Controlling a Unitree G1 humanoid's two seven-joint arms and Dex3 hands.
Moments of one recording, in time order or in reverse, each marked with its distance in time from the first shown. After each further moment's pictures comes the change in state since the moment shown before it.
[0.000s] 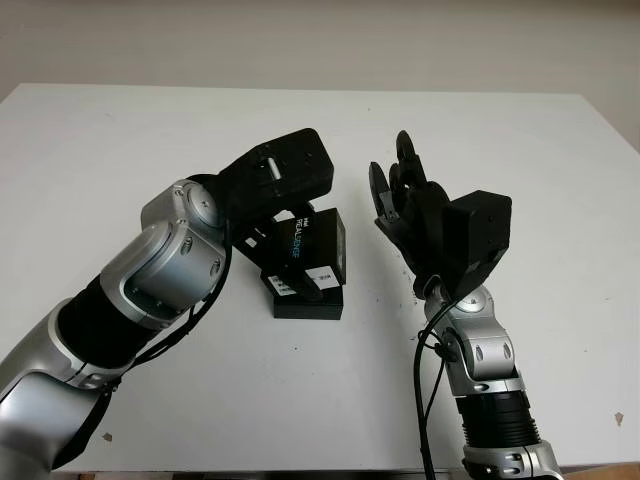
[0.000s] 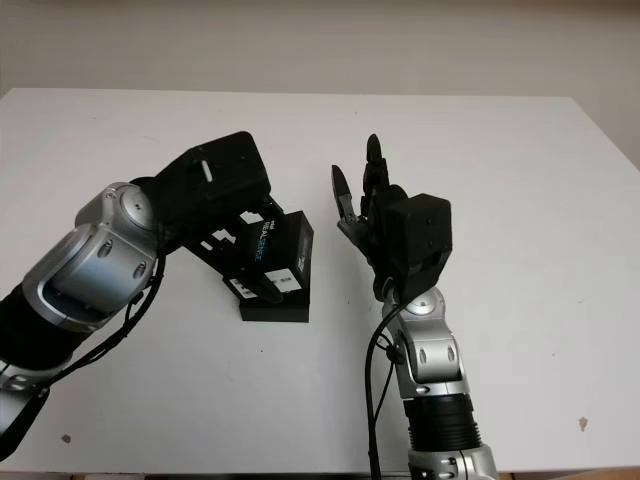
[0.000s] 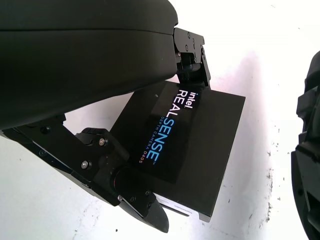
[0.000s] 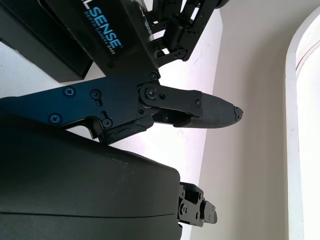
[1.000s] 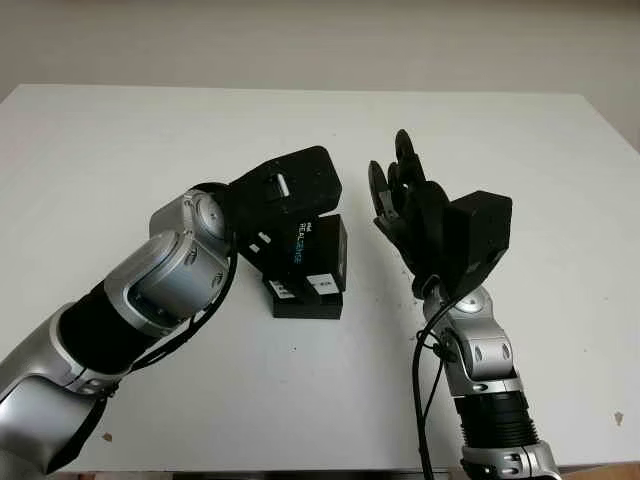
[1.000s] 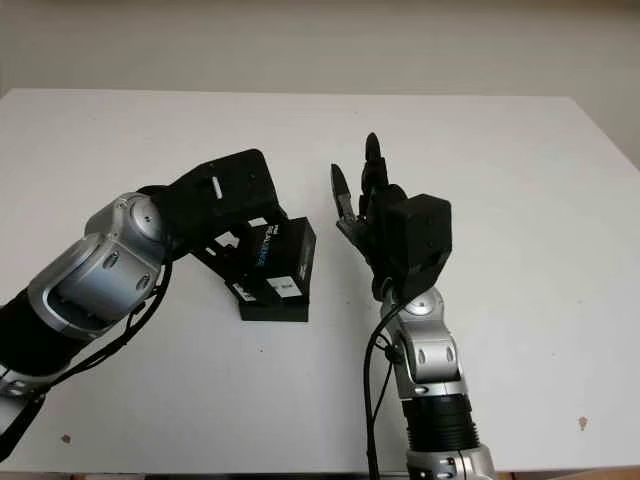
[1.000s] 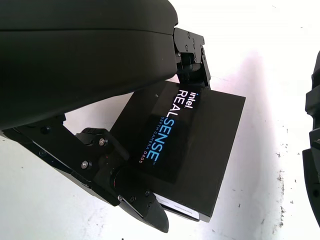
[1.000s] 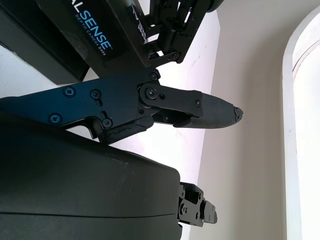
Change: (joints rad) left arm 0.012 0.037 -0.021 0.011 -0.019 -0.055 0.029; right arm 0.000 0.004 0.000 0.007 0.006 -0.009 0.013
